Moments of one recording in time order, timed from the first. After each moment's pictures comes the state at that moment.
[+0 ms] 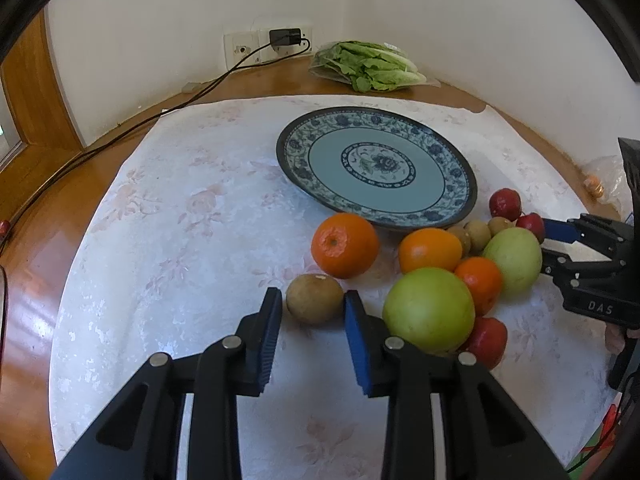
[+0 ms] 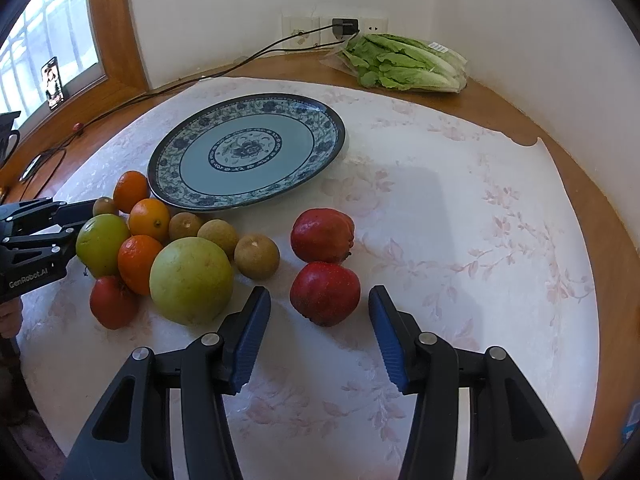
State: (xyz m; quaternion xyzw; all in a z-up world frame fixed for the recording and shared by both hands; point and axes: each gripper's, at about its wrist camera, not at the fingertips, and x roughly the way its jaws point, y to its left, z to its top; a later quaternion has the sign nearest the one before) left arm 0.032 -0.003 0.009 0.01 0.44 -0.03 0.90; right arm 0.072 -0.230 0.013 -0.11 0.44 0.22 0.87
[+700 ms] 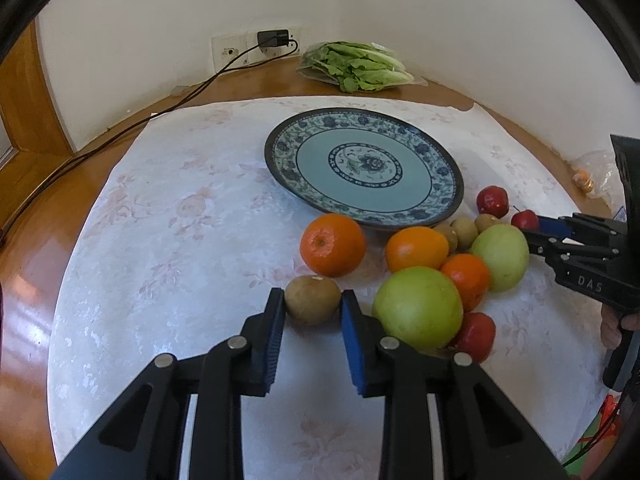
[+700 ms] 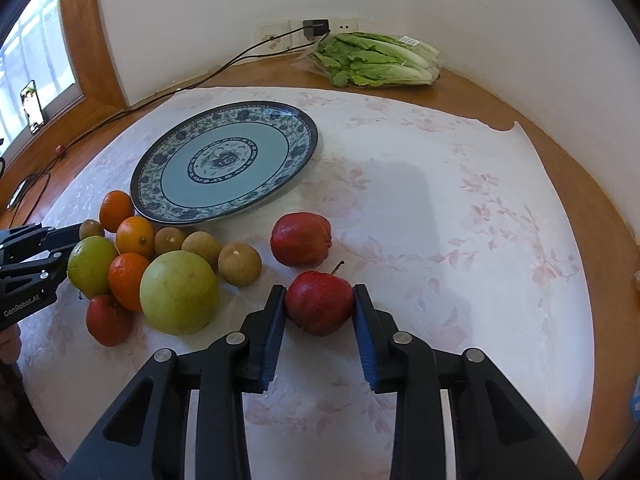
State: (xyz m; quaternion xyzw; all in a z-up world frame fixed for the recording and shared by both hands) left arm 0.031 -0.002 0.014 0.00 0.44 -0.06 0.90; right arm 0.073 -0.238 0.020 -0.08 0.45 0.18 0.87
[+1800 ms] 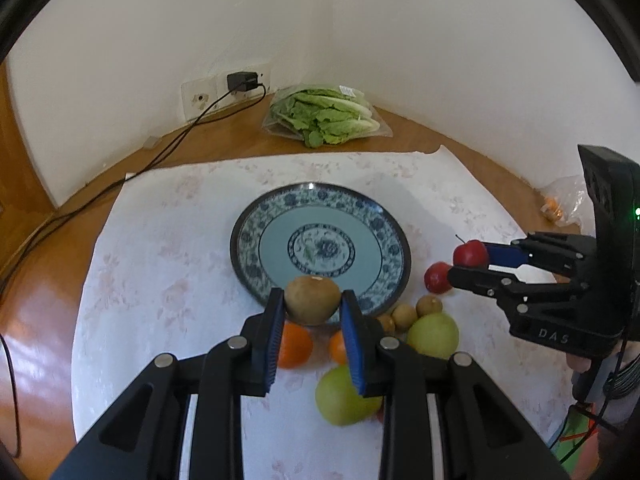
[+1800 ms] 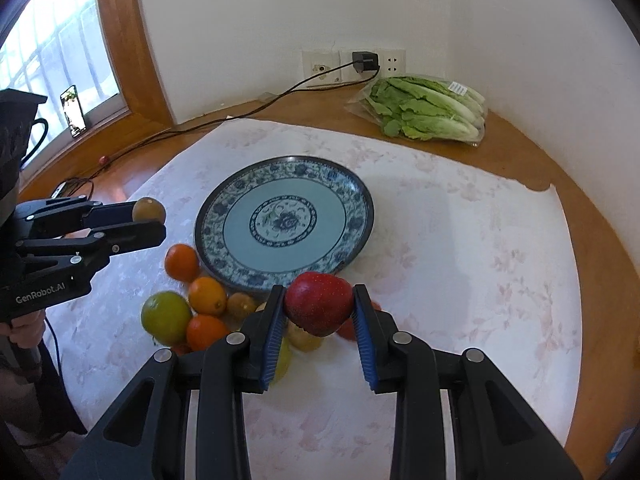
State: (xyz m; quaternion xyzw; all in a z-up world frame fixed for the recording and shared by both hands) left arm 0.063 -0.022 0.083 0.01 0.41 -0.10 0.91; right arm 0.090 -0.212 0.072 -0.08 0.42 0.26 0.86
